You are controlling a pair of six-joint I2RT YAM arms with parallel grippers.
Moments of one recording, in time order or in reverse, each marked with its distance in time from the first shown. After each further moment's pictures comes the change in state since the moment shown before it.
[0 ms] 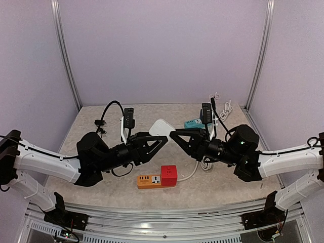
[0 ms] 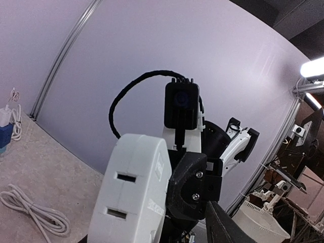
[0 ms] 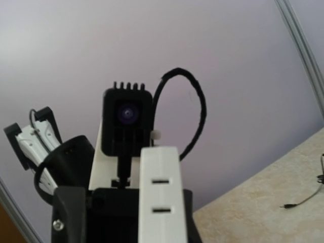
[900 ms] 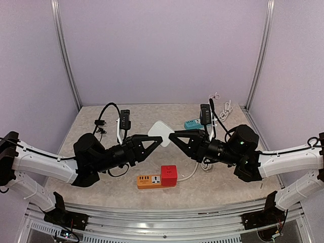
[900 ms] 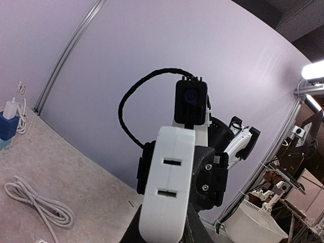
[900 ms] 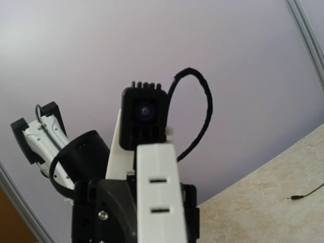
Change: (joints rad) left arm 0.030 -0.043 -0.066 0.008 0.009 -0.029; right arm 0.004 -0.011 0.002 -0.035 -0.021 0.008
